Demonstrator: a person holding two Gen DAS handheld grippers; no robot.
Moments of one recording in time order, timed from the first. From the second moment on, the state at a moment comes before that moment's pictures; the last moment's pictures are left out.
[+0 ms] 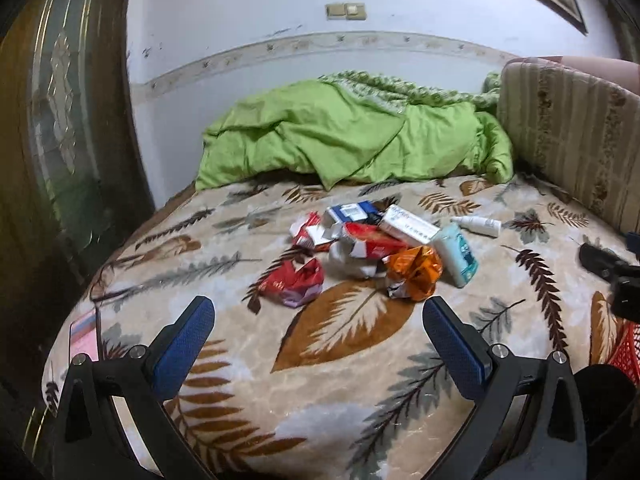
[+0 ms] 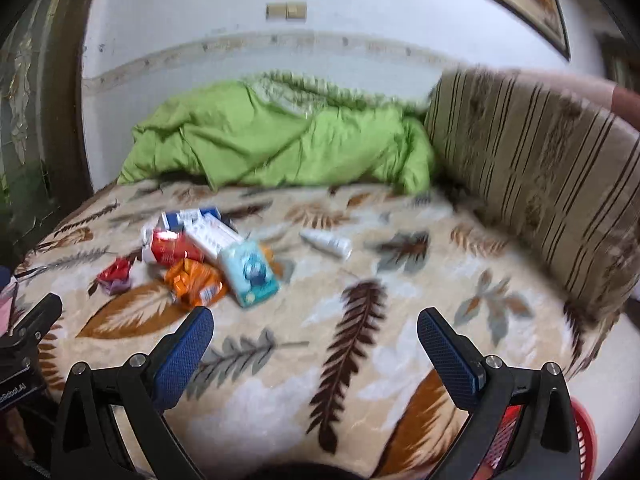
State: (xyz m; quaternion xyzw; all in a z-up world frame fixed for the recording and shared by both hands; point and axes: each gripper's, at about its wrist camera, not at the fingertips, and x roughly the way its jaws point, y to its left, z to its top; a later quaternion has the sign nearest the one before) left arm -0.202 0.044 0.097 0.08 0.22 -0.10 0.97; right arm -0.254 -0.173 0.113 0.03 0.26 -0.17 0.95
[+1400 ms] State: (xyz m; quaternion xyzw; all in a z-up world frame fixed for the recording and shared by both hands) left arm -0.182 0.057 0.075 0.05 0.28 -0.10 0.95; right arm -0.243 -0.156 0.098 0.00 0.29 -0.13 0.95
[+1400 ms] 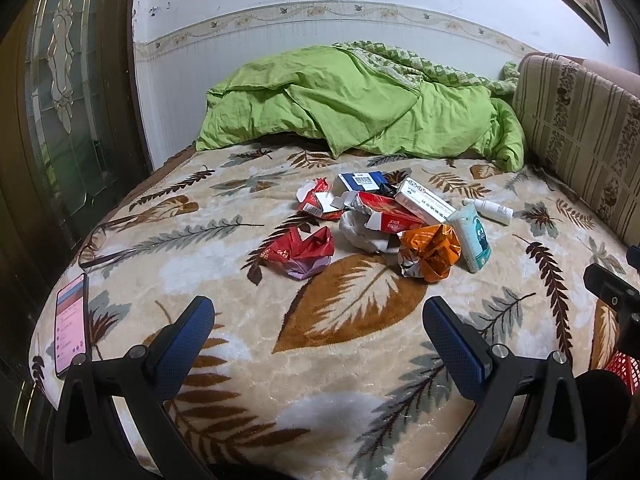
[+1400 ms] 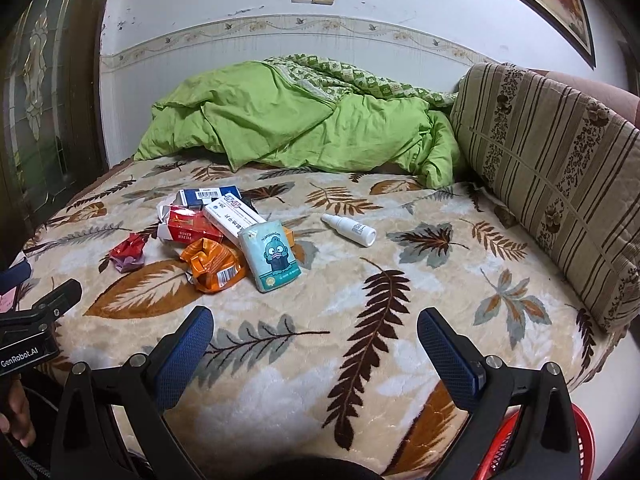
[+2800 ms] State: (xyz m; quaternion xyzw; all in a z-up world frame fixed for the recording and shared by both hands) left arm -0.144 0.061 0.067 -0.02 0.37 -0.18 0.91; right arm -0.142 -0.155 0.076 0.06 0.39 0.03 0.92
